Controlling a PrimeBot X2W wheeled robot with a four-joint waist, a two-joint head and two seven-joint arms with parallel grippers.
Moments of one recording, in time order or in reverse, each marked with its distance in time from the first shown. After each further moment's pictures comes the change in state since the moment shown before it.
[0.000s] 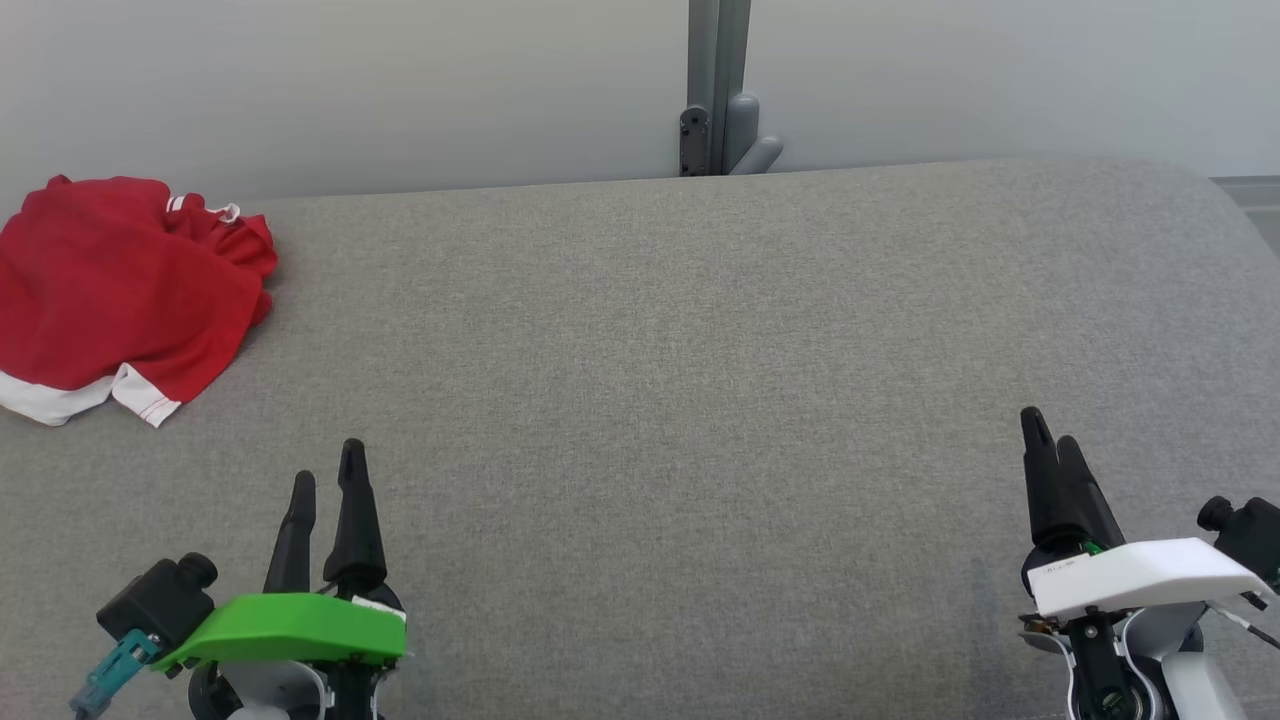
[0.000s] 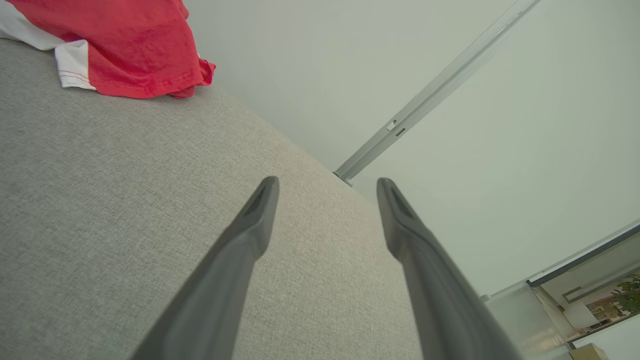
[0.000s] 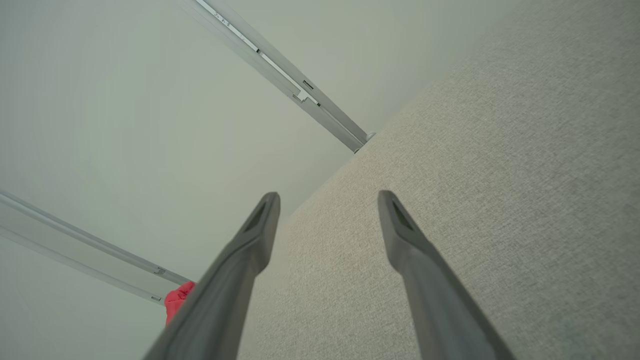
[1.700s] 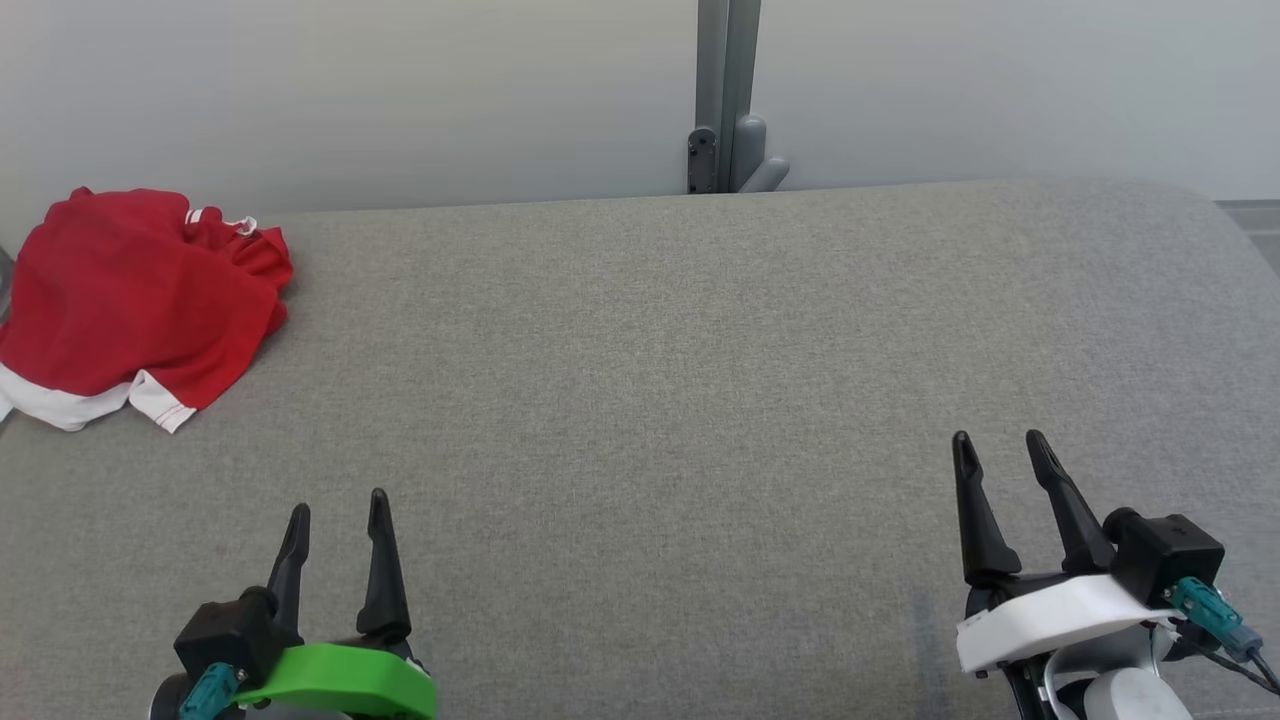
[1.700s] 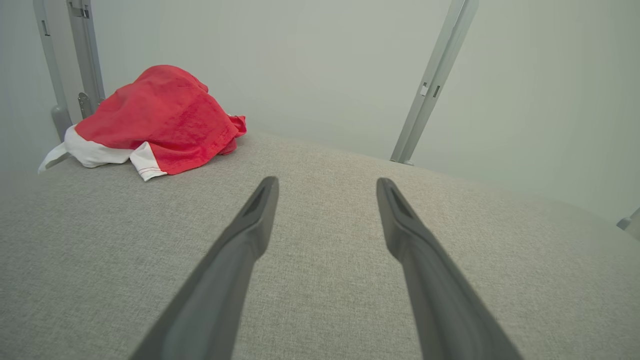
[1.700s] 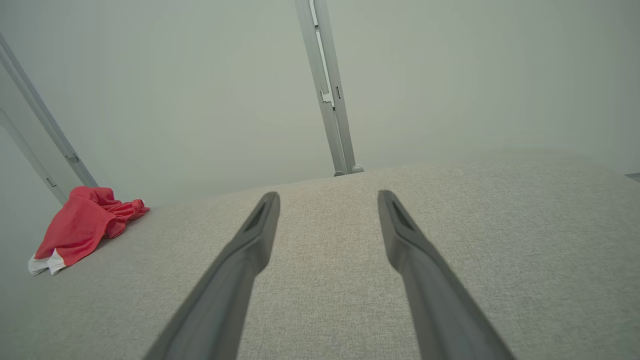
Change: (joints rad) left arm 0.057 0.002 -0.004 0.061 0.509 0.010 -0.104; right arm 0.035 -0.006 0.091 -0.001 -0.621 0.000 -0.154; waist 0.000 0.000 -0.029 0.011
